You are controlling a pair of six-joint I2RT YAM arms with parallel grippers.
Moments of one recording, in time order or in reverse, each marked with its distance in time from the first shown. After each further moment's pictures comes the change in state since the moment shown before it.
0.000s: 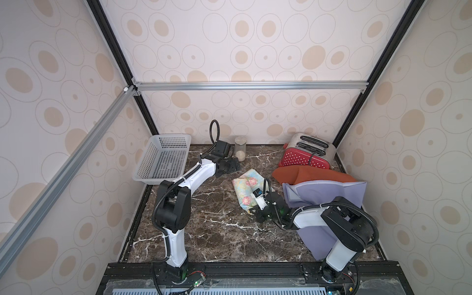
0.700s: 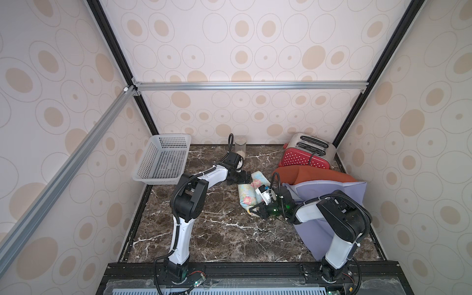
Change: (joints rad) left arm -0.057 0.281 0.069 0.117 0.215 0.233; right arm -0.130 0.079 0.030 0.064 -0.423 0.103
